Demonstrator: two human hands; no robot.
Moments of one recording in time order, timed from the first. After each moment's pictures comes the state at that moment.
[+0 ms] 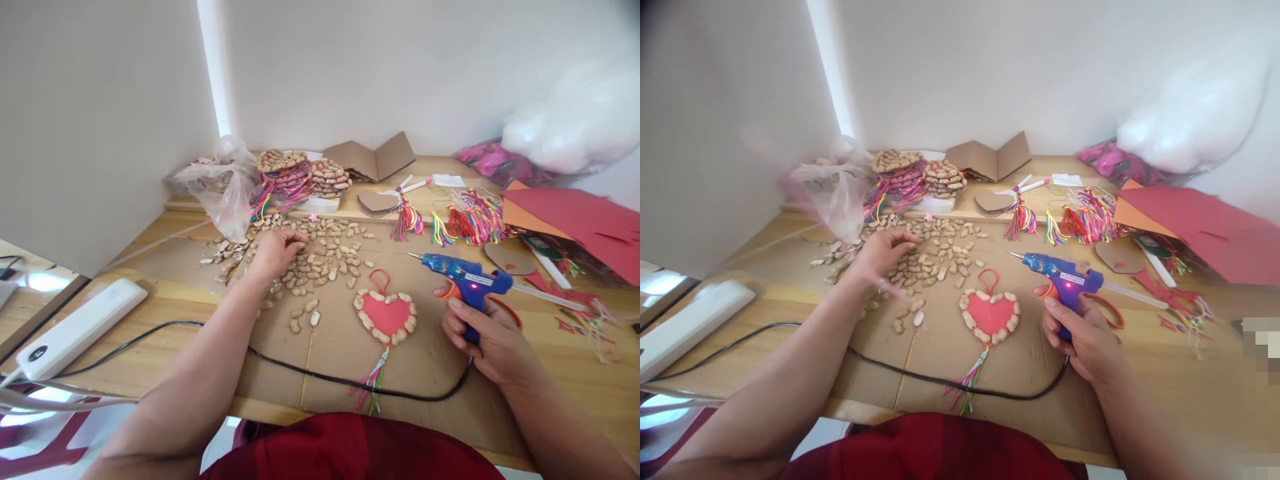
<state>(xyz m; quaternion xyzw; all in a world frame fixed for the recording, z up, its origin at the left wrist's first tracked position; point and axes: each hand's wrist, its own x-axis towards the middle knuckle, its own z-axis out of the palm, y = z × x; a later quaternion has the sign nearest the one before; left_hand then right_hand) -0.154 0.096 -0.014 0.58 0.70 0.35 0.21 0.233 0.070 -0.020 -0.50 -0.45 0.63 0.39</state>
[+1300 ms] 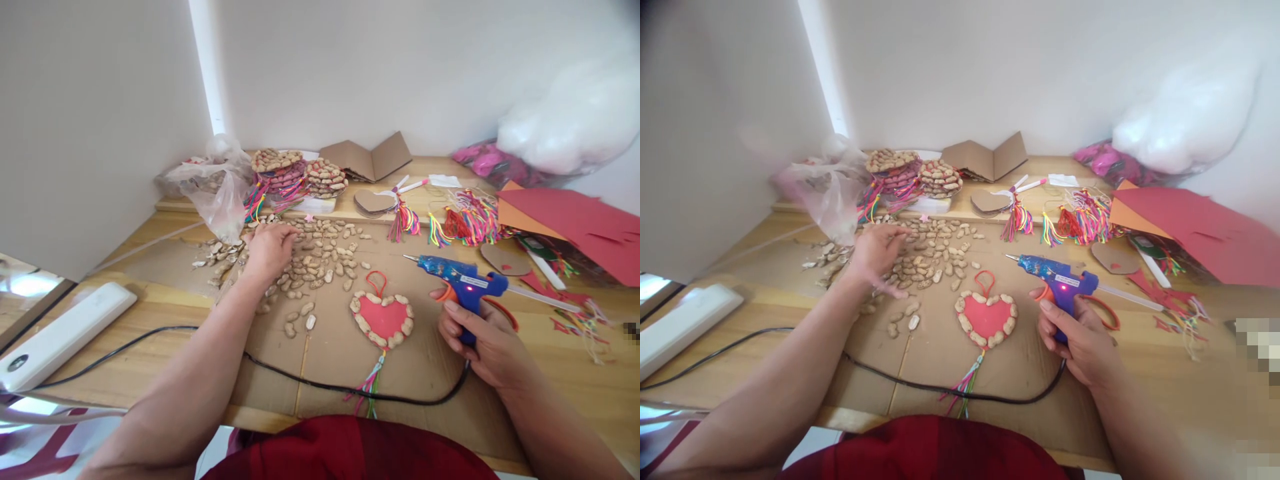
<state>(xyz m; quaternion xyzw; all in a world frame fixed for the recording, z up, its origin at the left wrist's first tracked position) -0.150 0.098 -0.016 0.61 0.74 0.30 0.04 0.235 0.072 -0.024 -0.51 -0.44 0.63 0.38</state>
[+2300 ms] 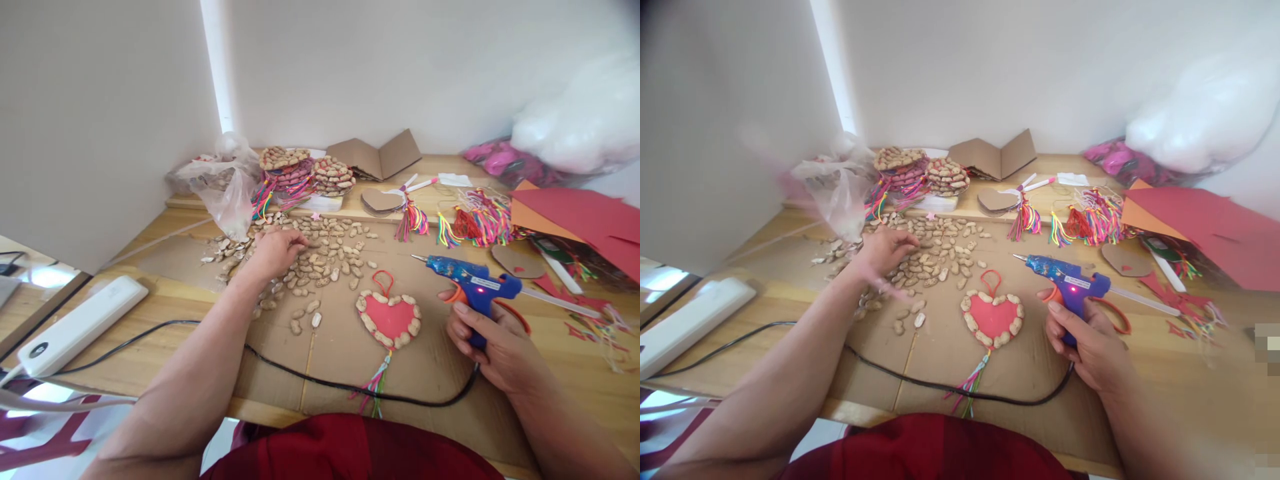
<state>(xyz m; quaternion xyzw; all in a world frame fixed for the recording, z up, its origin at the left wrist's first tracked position) -0.158 0.094 -0.007 0.65 0.73 0.18 0.11 0.235 0.072 -0.023 -0.49 -0.45 0.64 0.39</state>
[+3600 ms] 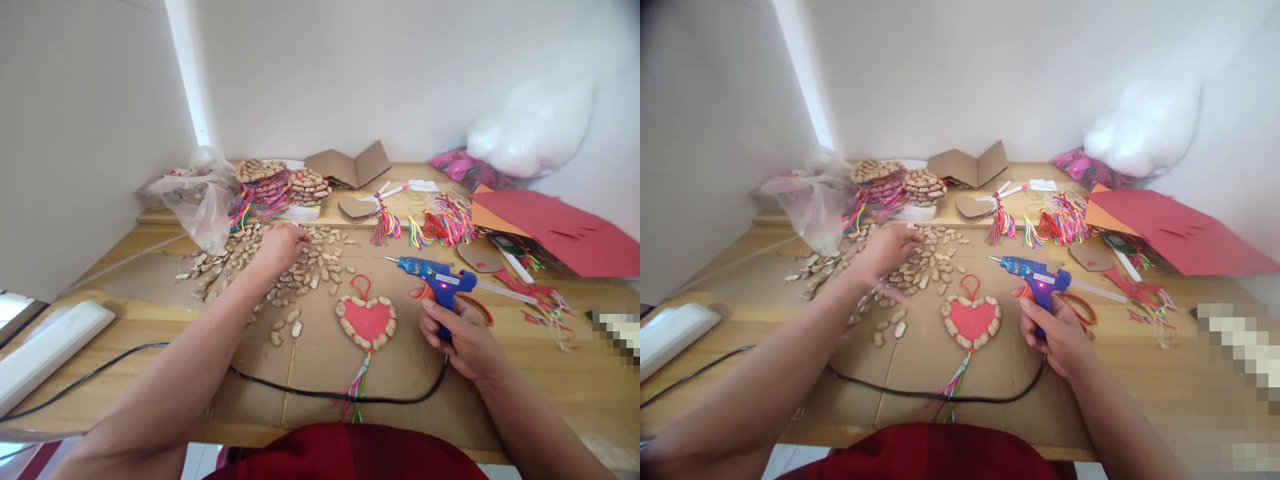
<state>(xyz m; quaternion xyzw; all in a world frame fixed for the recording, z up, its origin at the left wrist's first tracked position) -0.121 0.133 0.005 0.71 0.68 0.18 0.04 0.227 0.069 -0.014 -0.50 -0.44 0.63 0.39</state>
